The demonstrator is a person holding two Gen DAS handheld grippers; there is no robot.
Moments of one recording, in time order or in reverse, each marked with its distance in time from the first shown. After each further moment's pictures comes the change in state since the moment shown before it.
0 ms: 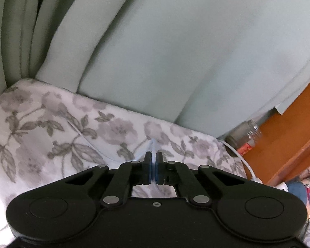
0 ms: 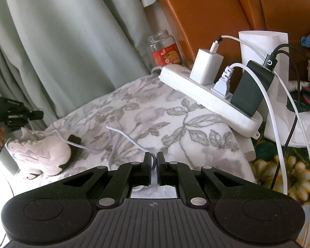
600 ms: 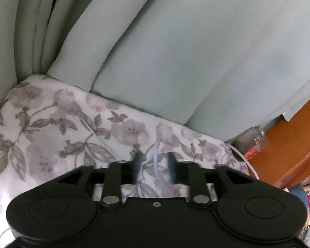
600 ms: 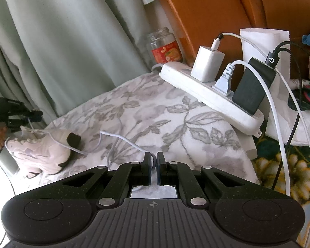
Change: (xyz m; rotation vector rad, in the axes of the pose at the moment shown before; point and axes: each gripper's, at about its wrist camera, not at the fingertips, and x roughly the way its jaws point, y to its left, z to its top) left arm -0.011 0.015 0.002 -0.033 0.012 0.015; right arm 0.003 0.000 0.000 -0.005 0.008 0.003
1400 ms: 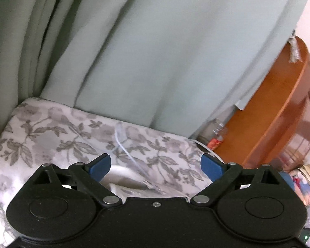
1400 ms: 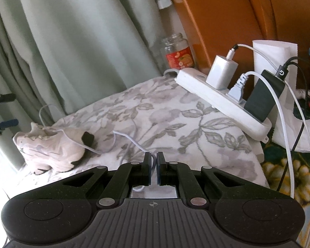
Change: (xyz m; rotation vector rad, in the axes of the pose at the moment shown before) left arm -0.096 -0.050 -0.059 0.138 -0.134 -0.127; right arm -0.009 0.022 0.001 -0.058 -0.009 0.027
